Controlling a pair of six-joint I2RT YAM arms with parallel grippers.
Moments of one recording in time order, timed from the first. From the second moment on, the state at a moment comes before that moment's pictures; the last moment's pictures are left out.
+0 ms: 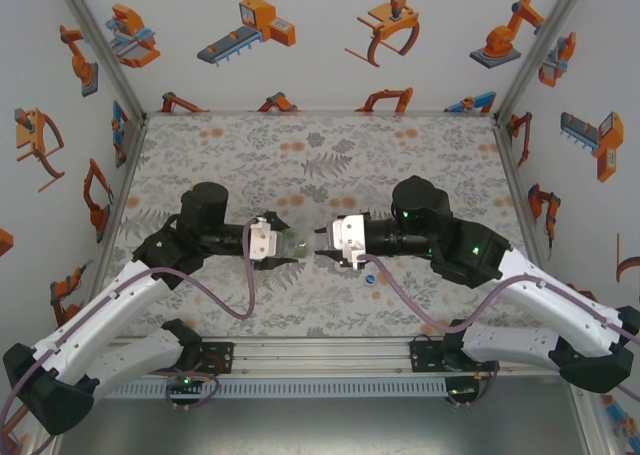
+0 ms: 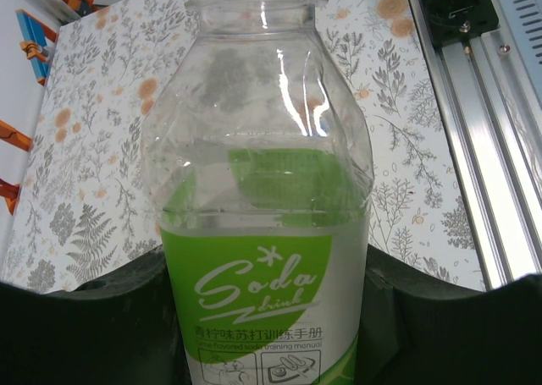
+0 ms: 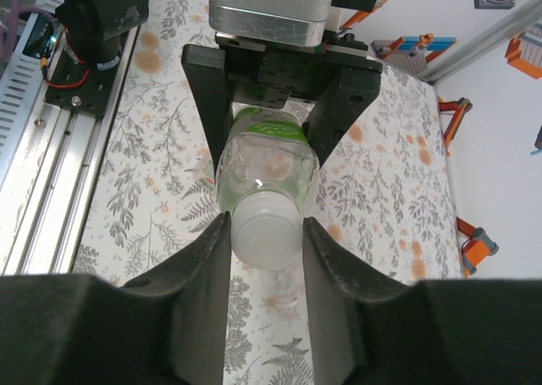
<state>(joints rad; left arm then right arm) -0.71 0.93 0.88 -0.42 0.78 0.78 1.04 1.03 1.22 -0.50 -0.45 -0.67</state>
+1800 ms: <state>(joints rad) -0.70 0.90 0.88 -0.38 0.57 0.74 1.05 1.03 1.15 -0.39 0.05 0.84</state>
